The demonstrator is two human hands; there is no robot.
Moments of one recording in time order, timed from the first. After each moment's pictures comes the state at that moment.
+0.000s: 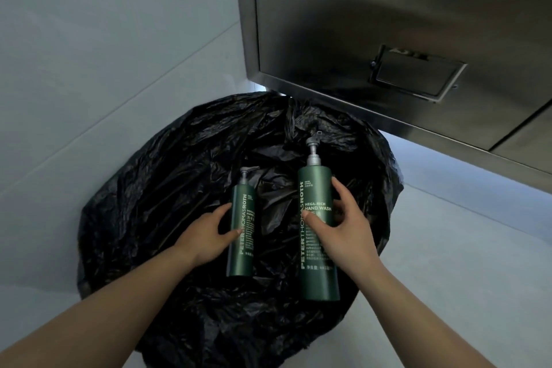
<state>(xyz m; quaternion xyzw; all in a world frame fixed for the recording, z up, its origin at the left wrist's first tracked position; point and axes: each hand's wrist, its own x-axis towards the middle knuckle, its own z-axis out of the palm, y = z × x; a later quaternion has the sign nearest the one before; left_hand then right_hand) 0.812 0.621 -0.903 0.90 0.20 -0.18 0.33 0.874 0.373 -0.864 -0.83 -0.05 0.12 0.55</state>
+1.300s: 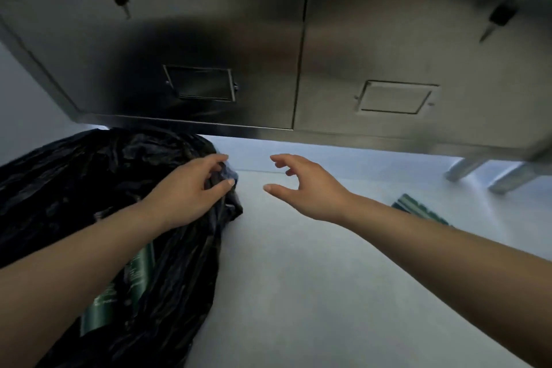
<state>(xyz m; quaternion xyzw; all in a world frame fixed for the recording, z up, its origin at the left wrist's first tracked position) 0.927 0.375 -0.774 0.96 -0.11 -0.05 0.27 0.923 0.147 -0.782 -0.92 -0.14 0.06 0.36</state>
